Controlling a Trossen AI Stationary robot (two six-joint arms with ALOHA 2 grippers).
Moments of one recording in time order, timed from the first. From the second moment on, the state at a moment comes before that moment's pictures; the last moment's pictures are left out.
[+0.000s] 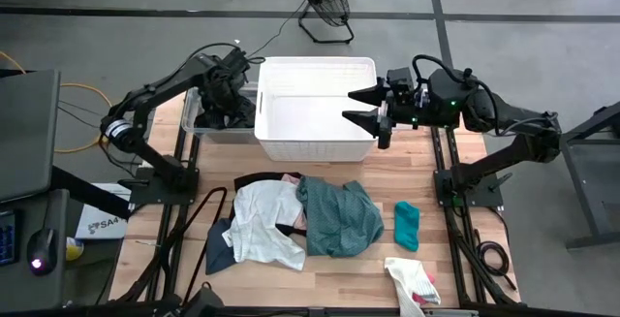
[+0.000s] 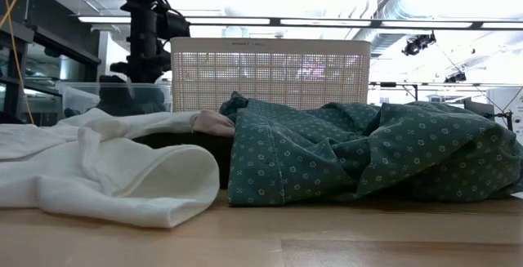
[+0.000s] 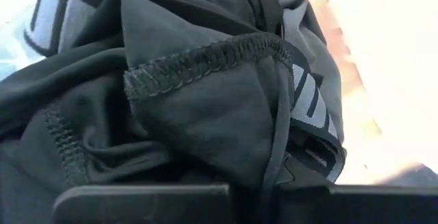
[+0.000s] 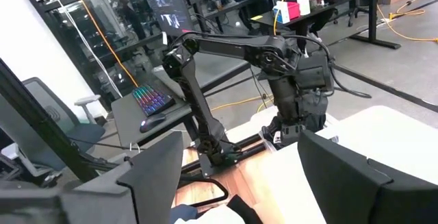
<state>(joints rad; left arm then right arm) 0.88 1.51 1.28 -1.16 -0.06 -0.19 0.00 1.28 1.64 -0.49 0.18 0.37</state>
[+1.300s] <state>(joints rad) 0.96 1.34 1.13 -1.00 0.09 -0.24 0.00 1.28 1.64 -0.50 0.18 0.40</state>
